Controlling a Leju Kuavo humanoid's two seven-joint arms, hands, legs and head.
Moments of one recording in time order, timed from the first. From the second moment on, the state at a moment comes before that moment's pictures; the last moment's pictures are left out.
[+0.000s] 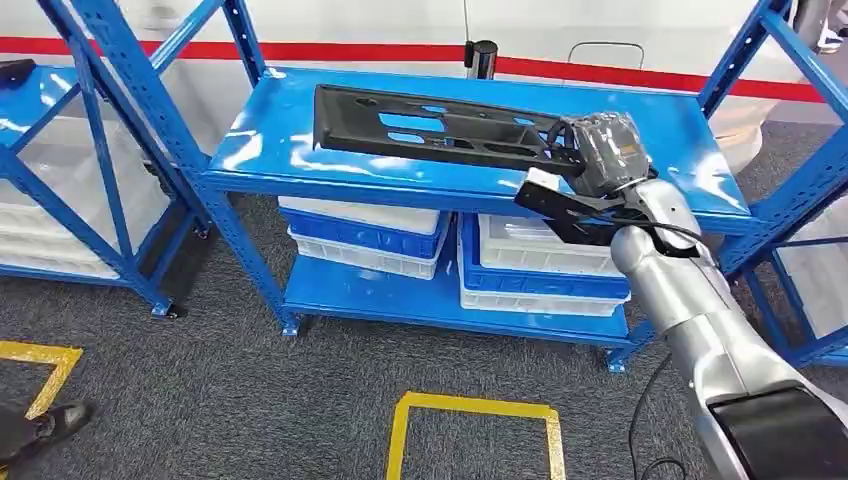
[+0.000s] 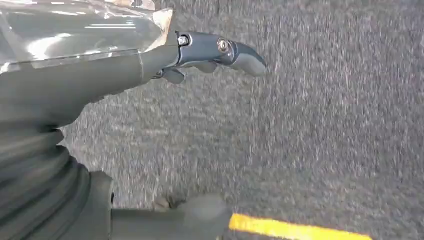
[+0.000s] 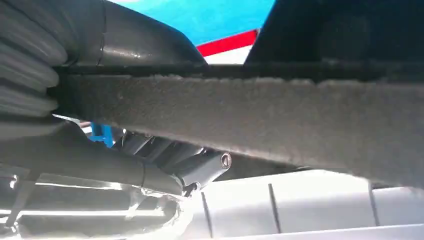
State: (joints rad) left arm -0.07 -0.14 0.45 -0.20 -0.36 0.28 -0.45; right arm -0.96 -0.21 0.52 -0.77 0.84 -0.31 -0.32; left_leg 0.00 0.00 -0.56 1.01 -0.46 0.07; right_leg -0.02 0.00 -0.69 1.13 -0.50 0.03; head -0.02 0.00
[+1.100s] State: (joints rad) left arm -0.08 -0.13 0.45 -0.20 -0.38 0.27 -0.44; right arm -0.93 -0.22 0.47 -0.80 0.88 -0.31 -0.31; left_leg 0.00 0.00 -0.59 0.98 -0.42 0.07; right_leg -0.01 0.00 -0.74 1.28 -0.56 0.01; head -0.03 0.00
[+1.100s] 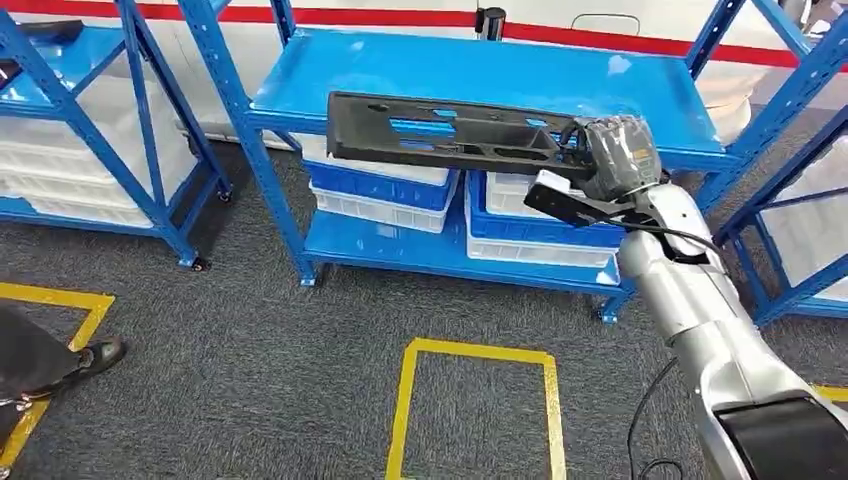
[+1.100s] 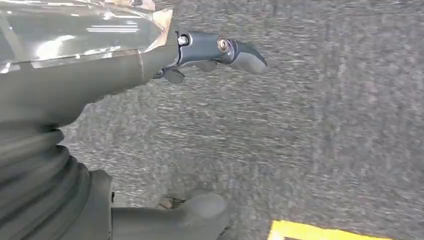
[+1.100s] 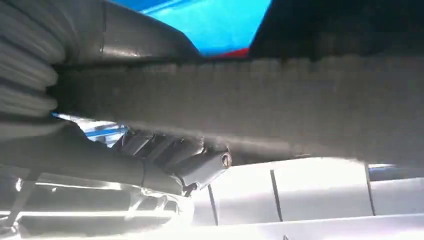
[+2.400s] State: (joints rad) left arm -0.08 -0.13 0.45 -0.20 -0.38 0.26 -0.43; right arm -0.86 -0.23 0.42 -0.88 0.95 -0.29 -0.29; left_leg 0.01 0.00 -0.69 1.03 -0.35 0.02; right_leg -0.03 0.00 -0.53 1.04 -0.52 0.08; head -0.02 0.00
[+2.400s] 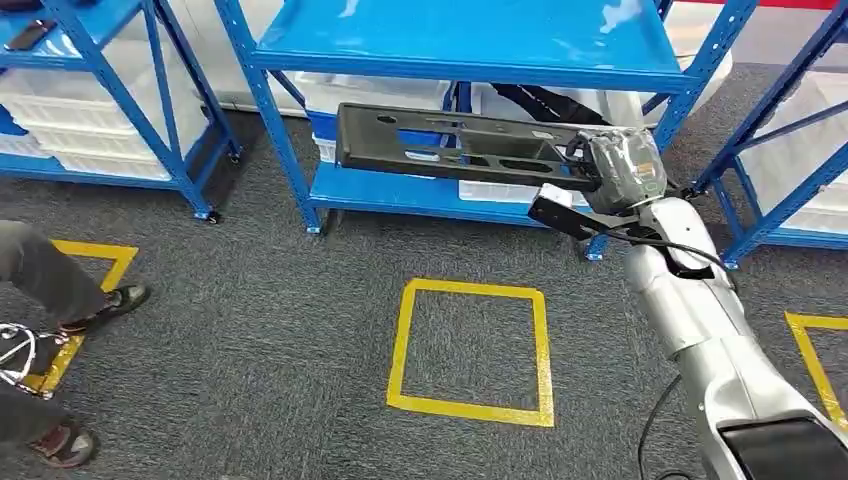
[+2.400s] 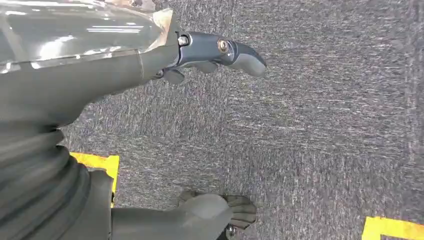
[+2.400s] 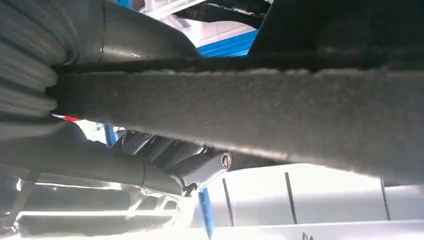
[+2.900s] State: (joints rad) left arm -0.09 -0.13 0.45 -0.20 -0.39 0.25 -0.43; right arm -0.89 -0.22 0.42 -0.86 0.93 -0.27 -0.36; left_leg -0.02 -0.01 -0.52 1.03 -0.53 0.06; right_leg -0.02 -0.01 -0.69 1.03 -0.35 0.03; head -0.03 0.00
